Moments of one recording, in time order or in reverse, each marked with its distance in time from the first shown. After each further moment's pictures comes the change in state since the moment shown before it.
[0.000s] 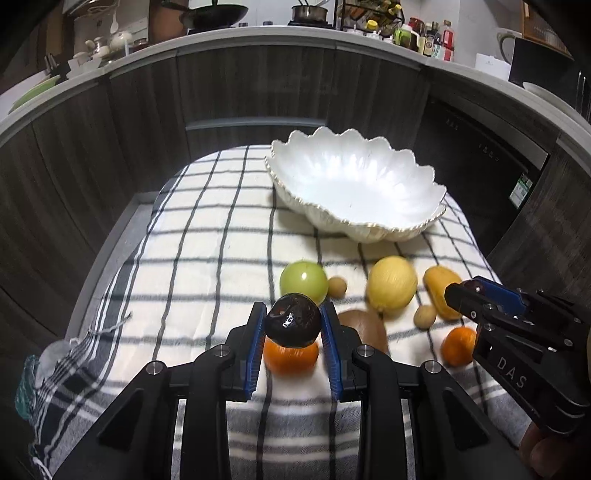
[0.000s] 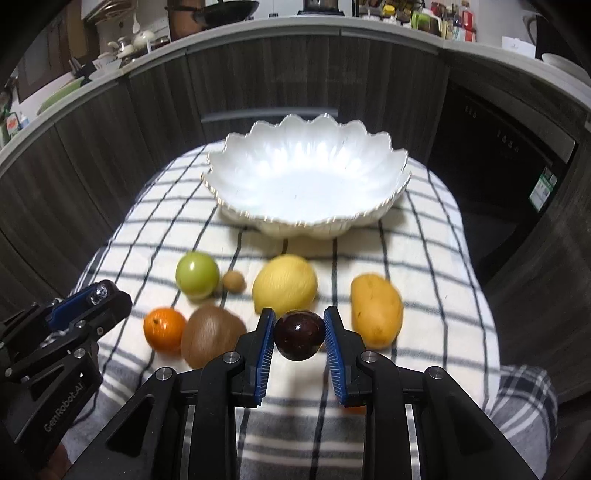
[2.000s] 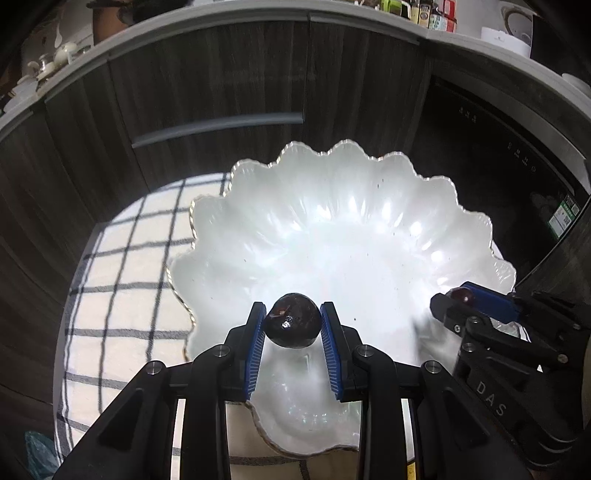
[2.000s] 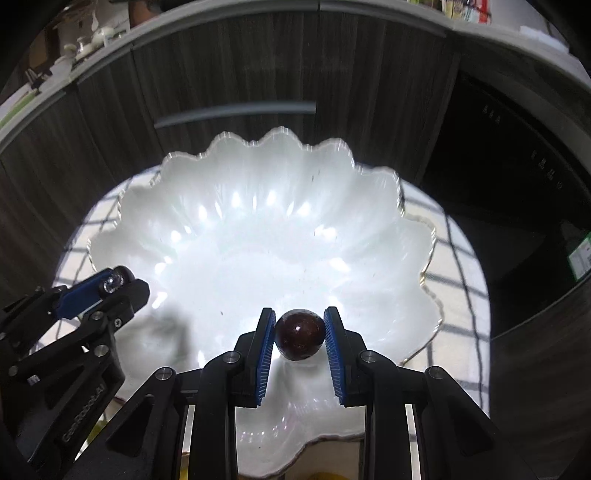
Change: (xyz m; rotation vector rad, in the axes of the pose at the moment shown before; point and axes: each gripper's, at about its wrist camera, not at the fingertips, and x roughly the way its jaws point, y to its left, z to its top) left arm 0.171 -0.034 0.136 0.091 0.081 -0.039; right arm 0.154 -0.050 0.128 0.045 0.109 -0.044
